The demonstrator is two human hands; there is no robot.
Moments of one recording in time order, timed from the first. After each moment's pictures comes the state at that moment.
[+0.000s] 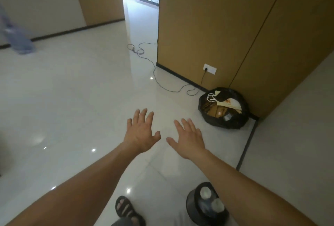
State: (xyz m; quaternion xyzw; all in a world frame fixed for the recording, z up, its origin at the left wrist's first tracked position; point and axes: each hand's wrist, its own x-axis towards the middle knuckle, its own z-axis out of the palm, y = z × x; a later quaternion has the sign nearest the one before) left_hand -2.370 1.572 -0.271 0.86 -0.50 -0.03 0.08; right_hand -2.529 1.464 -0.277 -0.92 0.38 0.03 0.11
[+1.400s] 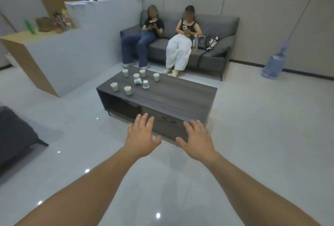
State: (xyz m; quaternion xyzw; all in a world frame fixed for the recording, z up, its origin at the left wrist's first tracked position) left_hand -1.982 2.311 -0.247 0.98 0.16 0.05 0.07; right_hand -1.899 2.111 -0.263 -0.96 -0.25 0.04 0.15
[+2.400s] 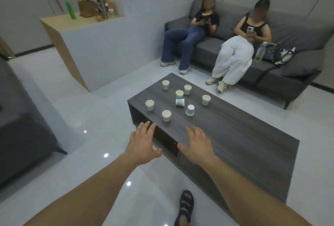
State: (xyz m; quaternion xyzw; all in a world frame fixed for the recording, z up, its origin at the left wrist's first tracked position) left_hand -1.700 2.734 -0.298 0.95 0.28 -0.01 0.13; right_hand -1.561 2.568 -0.310 -0.92 -0.34 0.13 0.11
